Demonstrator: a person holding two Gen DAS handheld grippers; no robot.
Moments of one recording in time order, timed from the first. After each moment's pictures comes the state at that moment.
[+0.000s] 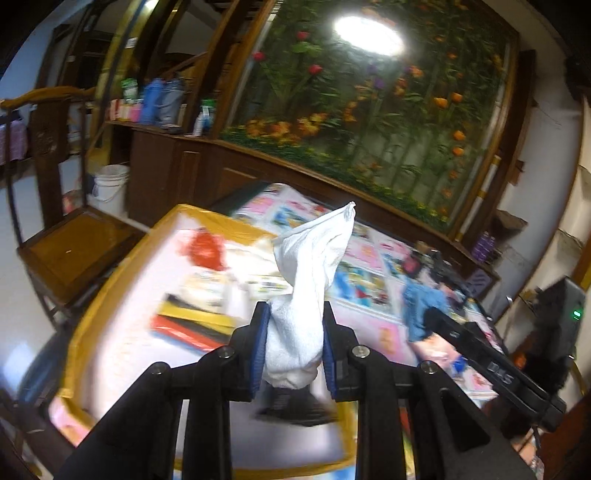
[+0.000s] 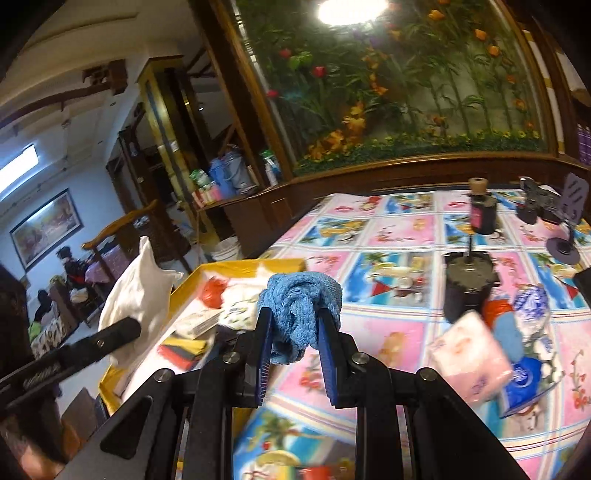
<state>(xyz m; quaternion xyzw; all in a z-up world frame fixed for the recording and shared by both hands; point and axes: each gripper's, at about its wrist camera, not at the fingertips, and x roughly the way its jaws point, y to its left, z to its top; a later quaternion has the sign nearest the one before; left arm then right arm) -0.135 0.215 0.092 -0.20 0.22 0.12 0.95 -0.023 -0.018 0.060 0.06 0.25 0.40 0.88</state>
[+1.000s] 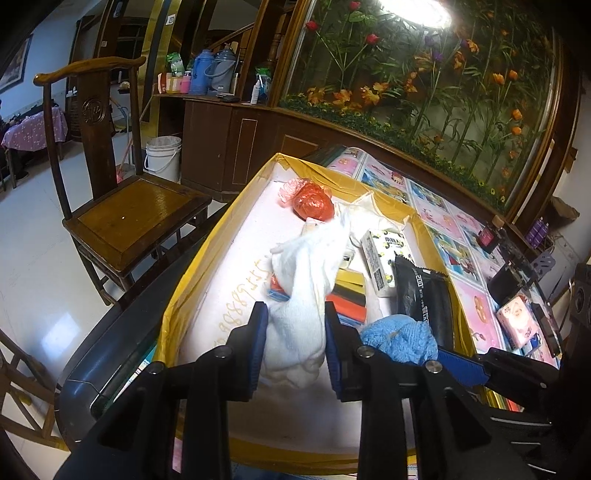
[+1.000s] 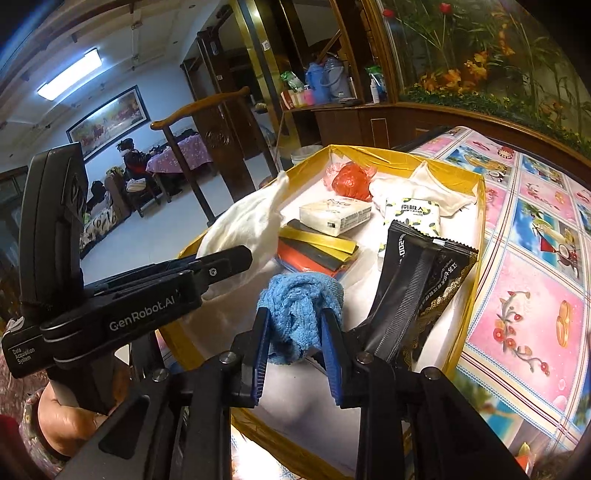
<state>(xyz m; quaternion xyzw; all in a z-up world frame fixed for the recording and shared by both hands) -0.147 0.267 0.040 -0.20 0.30 0.20 0.91 -0.078 0.125 0.005 -0.08 0.34 0.53 0.78</state>
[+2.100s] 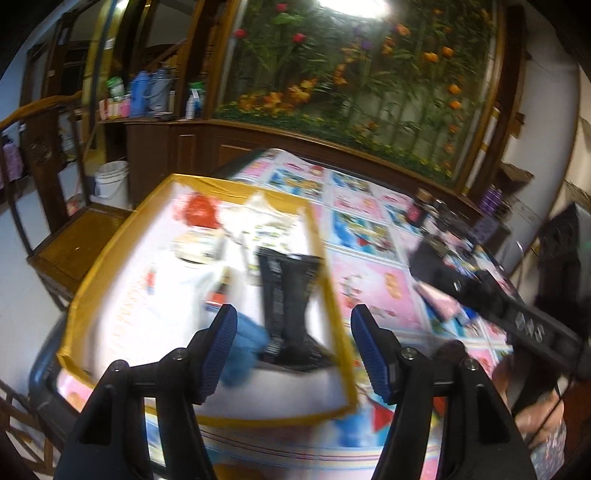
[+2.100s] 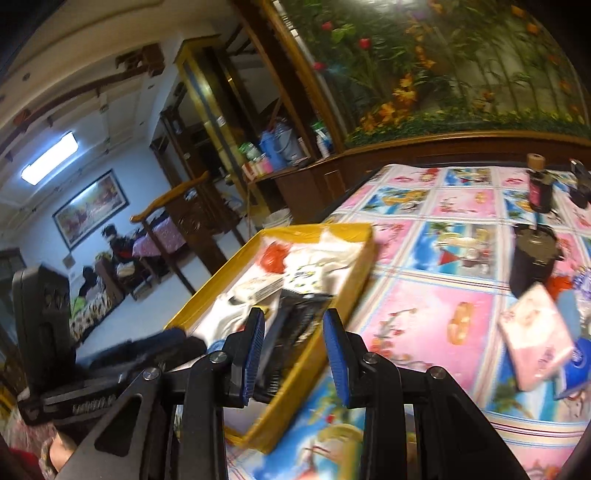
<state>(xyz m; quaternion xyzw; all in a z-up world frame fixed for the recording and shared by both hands) -0.135 0.159 0.076 -0.14 0.29 0.09 0.94 -0.026 -0.027 0.048 0.09 0.28 0.46 0.84</state>
